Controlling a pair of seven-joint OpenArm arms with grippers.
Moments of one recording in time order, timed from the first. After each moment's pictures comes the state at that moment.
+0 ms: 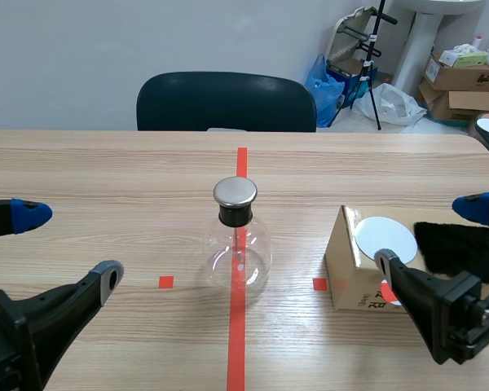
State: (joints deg) left arm 48.1 -32.6 -8.5 118.9 -21.4 -26.4 -6.2; right arm -45.4 30.9 12.2 114.5 16.7 24.9 5.1
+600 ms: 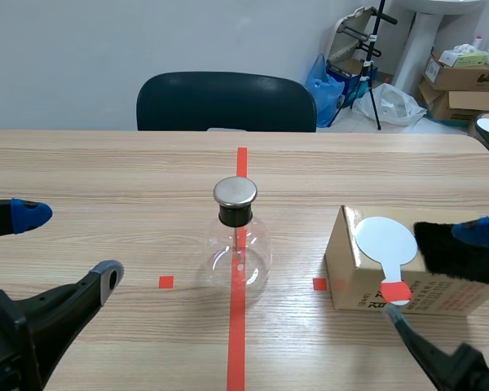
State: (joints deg) left arm 48.1 -32.6 -8.5 118.9 -21.4 -26.4 -6.2; right arm -51.5 30.9 12.2 114.5 -5.1 23.0 12.8
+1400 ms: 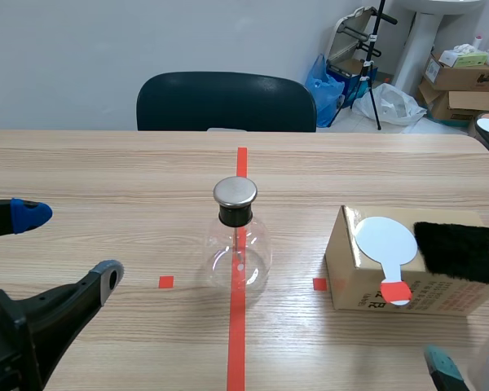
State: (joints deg) left arm 48.1 -32.6 -8.5 118.9 -21.4 -26.4 -6.2; right arm -58.9 21.7 12.3 113.0 -42.7 1.1 22.8
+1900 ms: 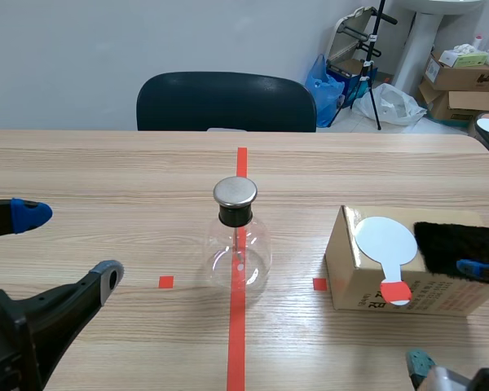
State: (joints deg) left arm 48.1 -32.6 -8.5 118.9 -21.4 -26.4 -6.2; right arm -49.4 21.3 1.6 97.5 -55.7 -19.4 20.9
